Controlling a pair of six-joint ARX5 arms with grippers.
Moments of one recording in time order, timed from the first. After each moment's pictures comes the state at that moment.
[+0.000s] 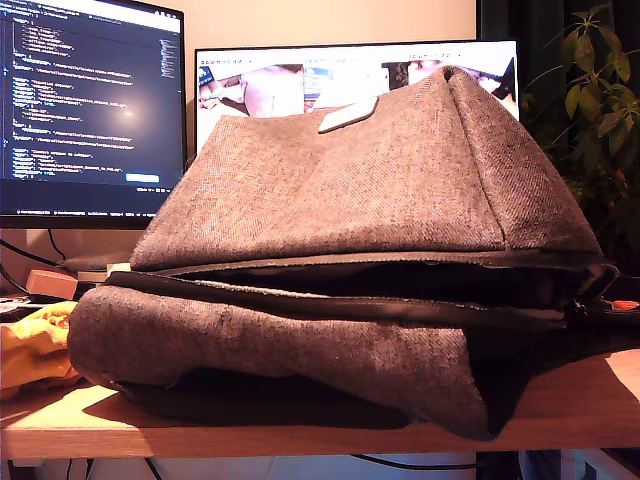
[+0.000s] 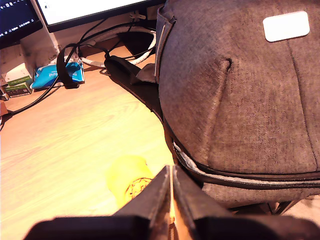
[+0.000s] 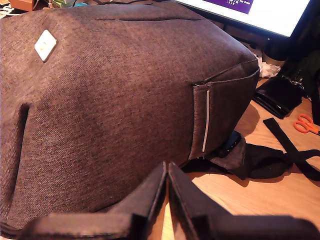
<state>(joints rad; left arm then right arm) -0.37 0.44 0.64 -0.64 0.13 0.06 0.44 0.50 0.81 -0.80 0.09 -0.13</state>
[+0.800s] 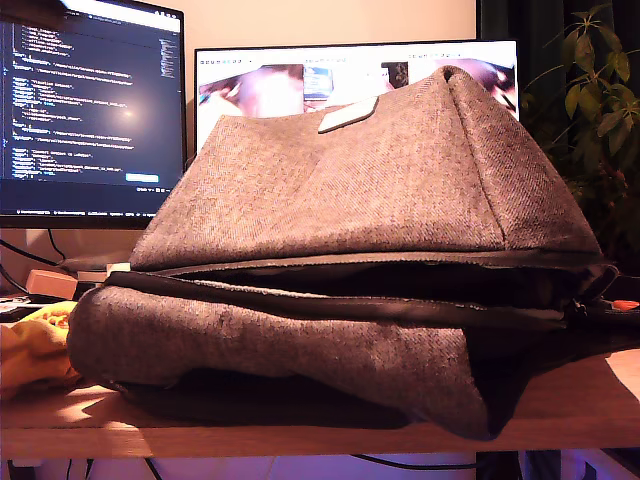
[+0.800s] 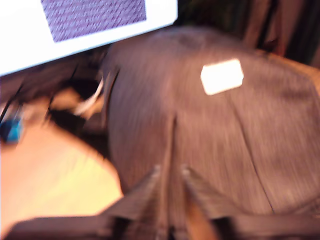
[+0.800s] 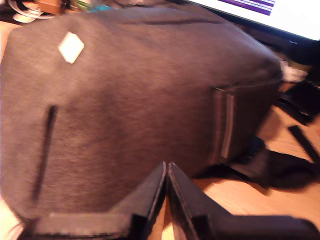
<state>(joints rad) -0.40 0.70 0.64 -0.24 0.37 0.08 0.44 0.54 0.81 -0.78 -0.04 -0.13</state>
